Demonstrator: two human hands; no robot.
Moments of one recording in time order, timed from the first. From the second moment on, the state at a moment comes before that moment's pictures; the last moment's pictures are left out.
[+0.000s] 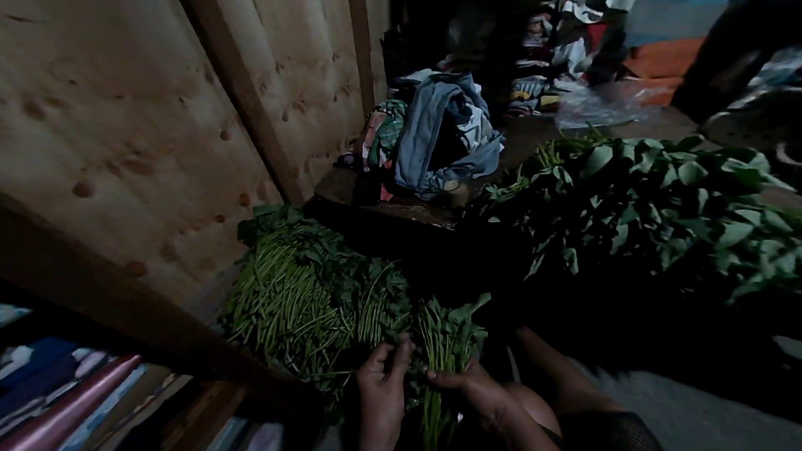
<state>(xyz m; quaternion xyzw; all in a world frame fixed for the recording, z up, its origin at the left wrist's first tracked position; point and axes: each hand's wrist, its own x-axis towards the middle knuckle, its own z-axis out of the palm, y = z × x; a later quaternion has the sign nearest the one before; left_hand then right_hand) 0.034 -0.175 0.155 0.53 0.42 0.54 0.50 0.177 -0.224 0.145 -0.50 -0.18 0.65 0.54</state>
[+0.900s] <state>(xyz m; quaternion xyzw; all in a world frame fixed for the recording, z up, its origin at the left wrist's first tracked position) 0.004 -0.121 0.146 0.47 0.53 0.48 0.52 0.178 -0.214 0.133 -0.62 -0.08 0.54 0.57</state>
